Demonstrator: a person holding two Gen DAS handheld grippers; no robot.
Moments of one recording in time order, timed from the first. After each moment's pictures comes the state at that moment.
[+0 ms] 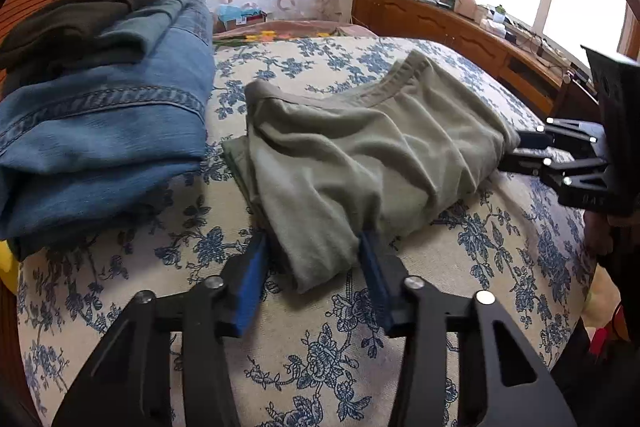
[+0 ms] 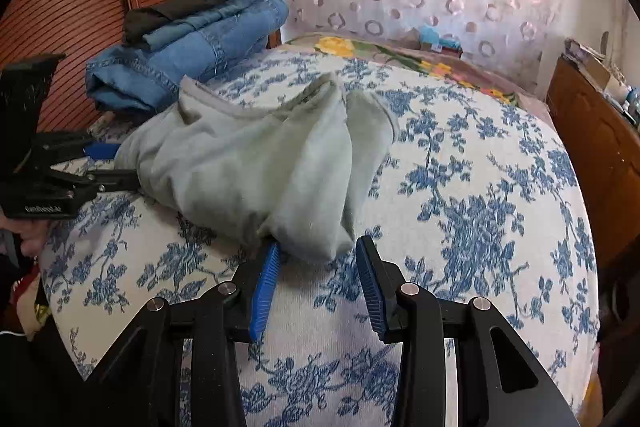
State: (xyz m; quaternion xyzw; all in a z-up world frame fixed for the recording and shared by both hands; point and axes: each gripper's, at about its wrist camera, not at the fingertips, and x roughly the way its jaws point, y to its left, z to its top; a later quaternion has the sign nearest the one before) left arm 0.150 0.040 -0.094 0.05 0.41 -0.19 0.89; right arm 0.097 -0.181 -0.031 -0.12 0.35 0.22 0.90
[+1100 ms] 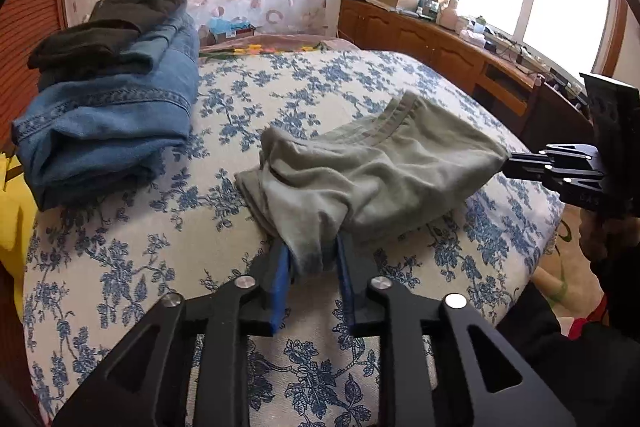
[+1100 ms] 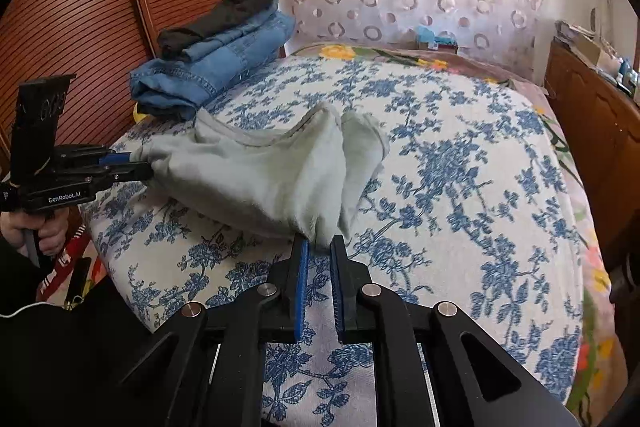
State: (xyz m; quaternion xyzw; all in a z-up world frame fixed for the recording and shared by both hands) left arm 0.081 0.038 -0.063 0.03 0.39 -0.21 0.90; right arm 0.001 -0.231 -0.004 -0.07 0.35 0.23 0.91
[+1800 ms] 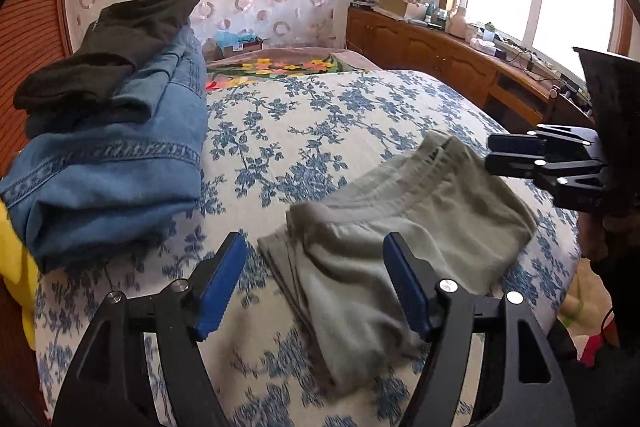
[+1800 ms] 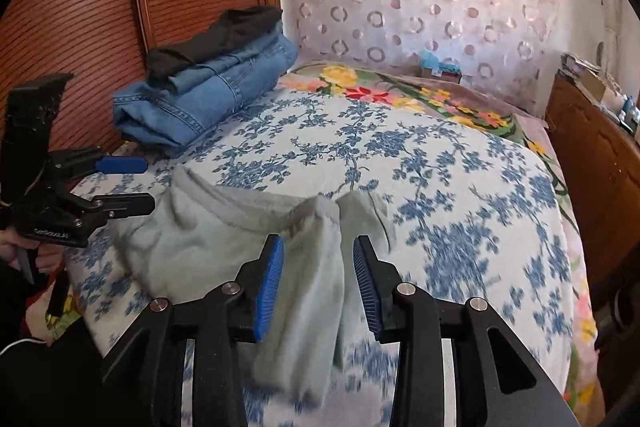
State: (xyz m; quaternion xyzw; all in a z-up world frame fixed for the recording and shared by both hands) left arm 0.135 0.035 -0.060 0.04 0.37 -0.20 0.91; right arm 0.066 -0.190 0.000 -0.10 0.33 0.24 0.91
